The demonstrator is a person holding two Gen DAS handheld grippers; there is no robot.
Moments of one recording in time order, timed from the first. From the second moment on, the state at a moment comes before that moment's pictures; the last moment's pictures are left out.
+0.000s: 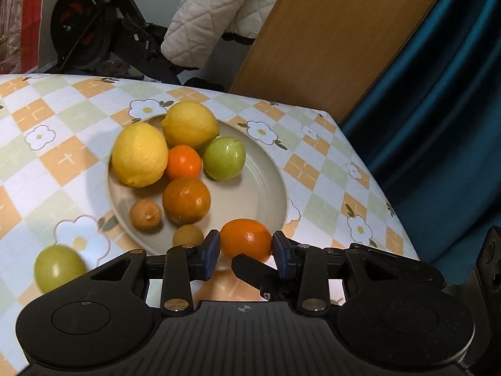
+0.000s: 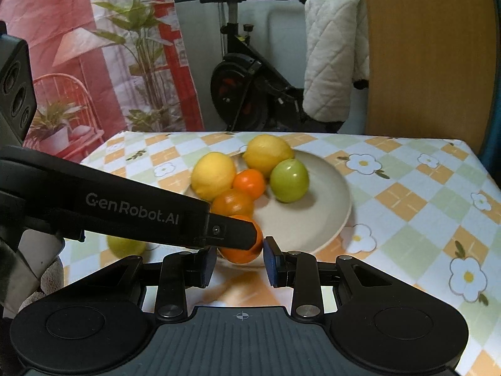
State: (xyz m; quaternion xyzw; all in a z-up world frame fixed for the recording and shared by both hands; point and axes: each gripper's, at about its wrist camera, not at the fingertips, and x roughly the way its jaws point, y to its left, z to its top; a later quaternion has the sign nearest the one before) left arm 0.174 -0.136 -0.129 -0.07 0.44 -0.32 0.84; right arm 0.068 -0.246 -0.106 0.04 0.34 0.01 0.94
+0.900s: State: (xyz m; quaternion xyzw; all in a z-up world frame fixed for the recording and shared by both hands) left arm 0.190 -0.137 -0.126 -0.05 0.45 -0.30 0.84; right arm 0.086 -0.267 -0.118 0.07 0.36 -0.01 0.93
